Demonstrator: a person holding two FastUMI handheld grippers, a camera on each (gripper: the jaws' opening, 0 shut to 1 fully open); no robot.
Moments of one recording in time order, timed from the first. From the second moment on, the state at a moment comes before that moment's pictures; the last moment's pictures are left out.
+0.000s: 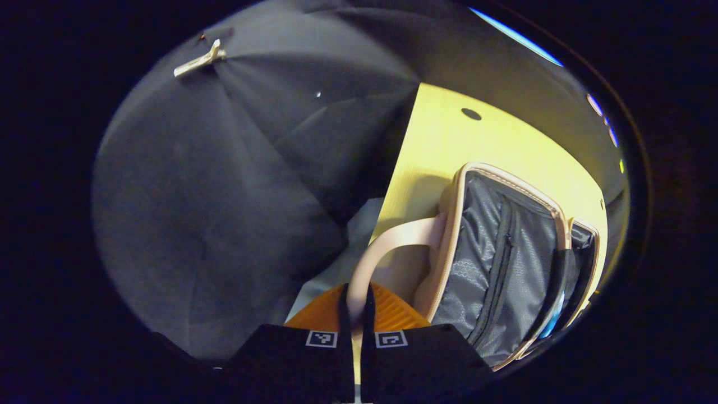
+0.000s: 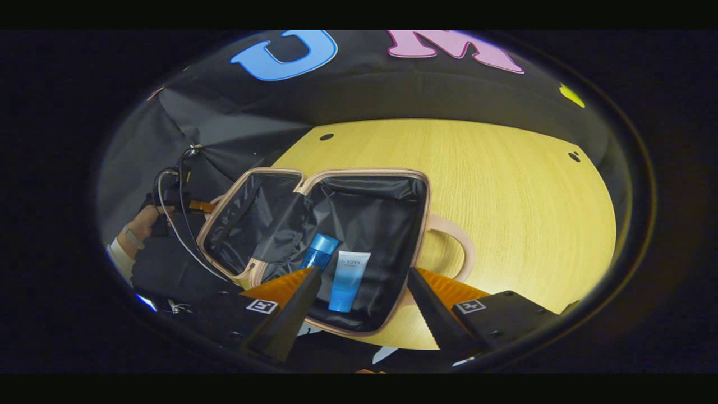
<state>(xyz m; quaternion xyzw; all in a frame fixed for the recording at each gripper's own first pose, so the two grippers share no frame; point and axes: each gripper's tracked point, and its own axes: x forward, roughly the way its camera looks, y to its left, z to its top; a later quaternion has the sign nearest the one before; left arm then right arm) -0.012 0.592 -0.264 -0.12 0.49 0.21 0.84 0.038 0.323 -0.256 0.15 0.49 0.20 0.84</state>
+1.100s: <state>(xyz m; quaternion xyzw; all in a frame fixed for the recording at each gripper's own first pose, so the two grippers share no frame) 0.037 0.316 -0.081 -0.02 0.26 0.01 0.96 0.003 0.158 -0.203 0.14 0.37 0.23 0.89</state>
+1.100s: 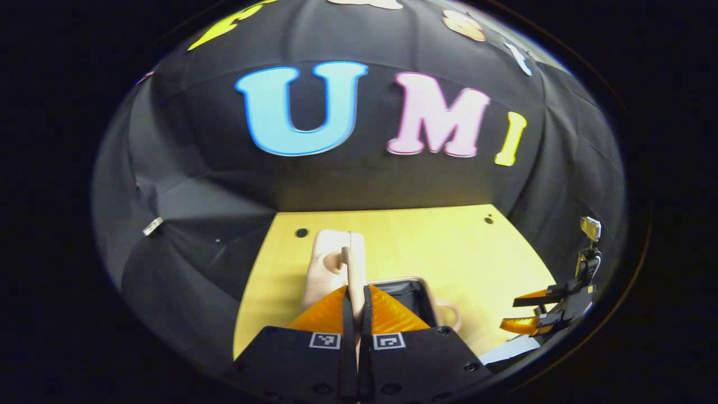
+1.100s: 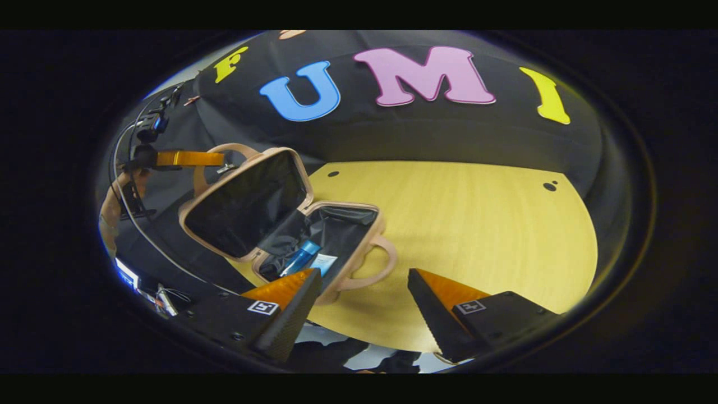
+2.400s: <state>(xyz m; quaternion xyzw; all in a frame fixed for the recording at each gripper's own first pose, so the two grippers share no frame) 0.090 0.114 -0.274 0.00 0.37 -0.07 0.93 -0.024 0.031 -0.232 0.16 0.38 0.12 0.91</state>
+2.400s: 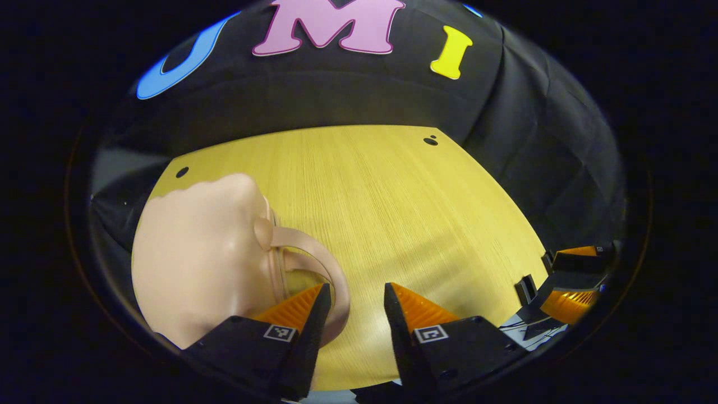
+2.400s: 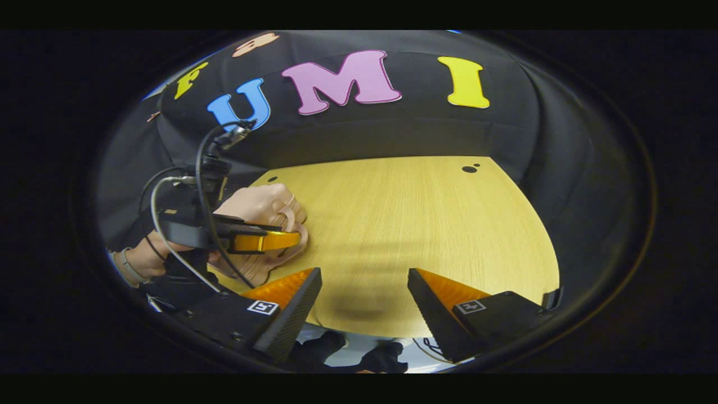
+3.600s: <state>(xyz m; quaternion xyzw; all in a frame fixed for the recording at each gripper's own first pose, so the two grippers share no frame) 0.039 0.149 0.039 0.00 -0.04 -0.01 1.00 0.070 0.004 -0.002 0.07 0.03 0.06 1.00</state>
